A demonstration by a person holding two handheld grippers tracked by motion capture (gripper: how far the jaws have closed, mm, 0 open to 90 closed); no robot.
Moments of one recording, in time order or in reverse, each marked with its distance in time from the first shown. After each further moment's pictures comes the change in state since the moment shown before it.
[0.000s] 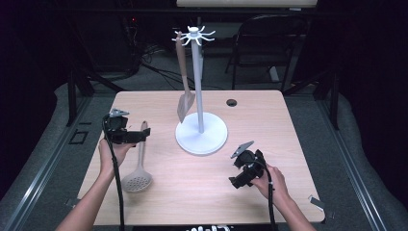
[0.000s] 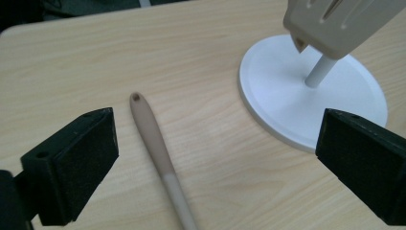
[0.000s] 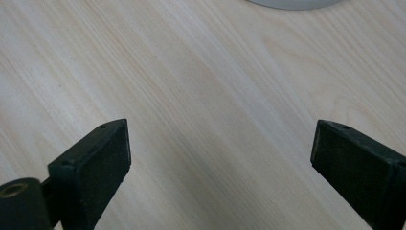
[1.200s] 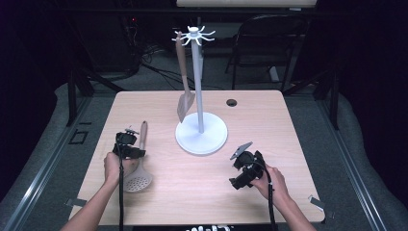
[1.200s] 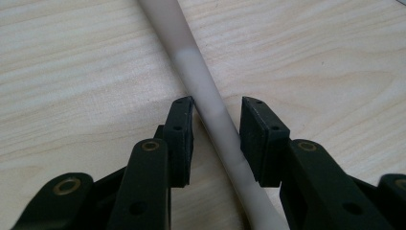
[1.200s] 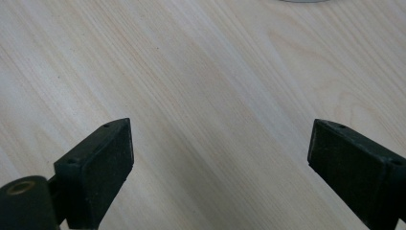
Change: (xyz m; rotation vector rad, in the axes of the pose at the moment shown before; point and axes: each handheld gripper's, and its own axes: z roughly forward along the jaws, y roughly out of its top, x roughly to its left) left arm 0.019 -0.056 0.064 0.368 0.041 -0.003; right arm 0.002 -0.001 0.001 0.016 -0.001 -0.007
